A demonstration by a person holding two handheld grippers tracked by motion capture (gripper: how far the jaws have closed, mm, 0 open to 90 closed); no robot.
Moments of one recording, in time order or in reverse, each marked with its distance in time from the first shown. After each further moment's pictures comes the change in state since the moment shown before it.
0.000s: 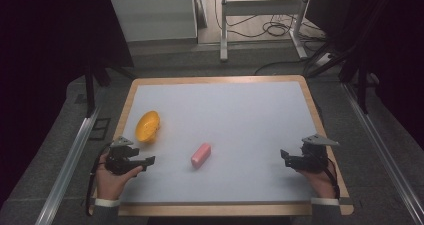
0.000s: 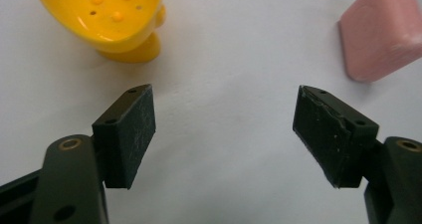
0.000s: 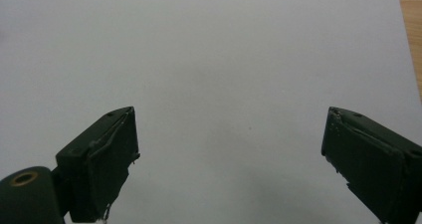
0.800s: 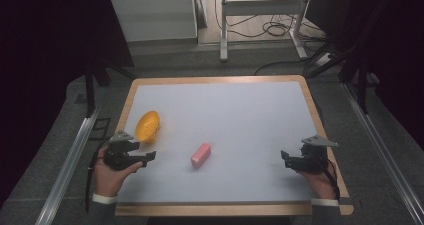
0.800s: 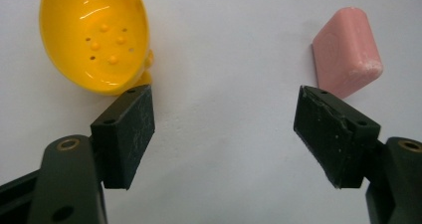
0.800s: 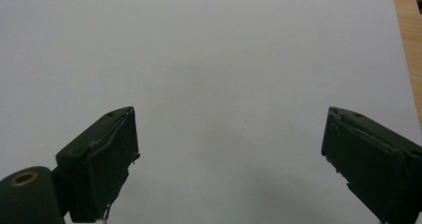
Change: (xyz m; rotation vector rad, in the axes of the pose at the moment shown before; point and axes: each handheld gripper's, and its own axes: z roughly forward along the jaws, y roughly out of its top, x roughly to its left) left arm -0.010 0.023 -0.016 -0.015 0.003 0.045; right arm 0.002 -0.003 0.000 0.013 -0.025 -0.008
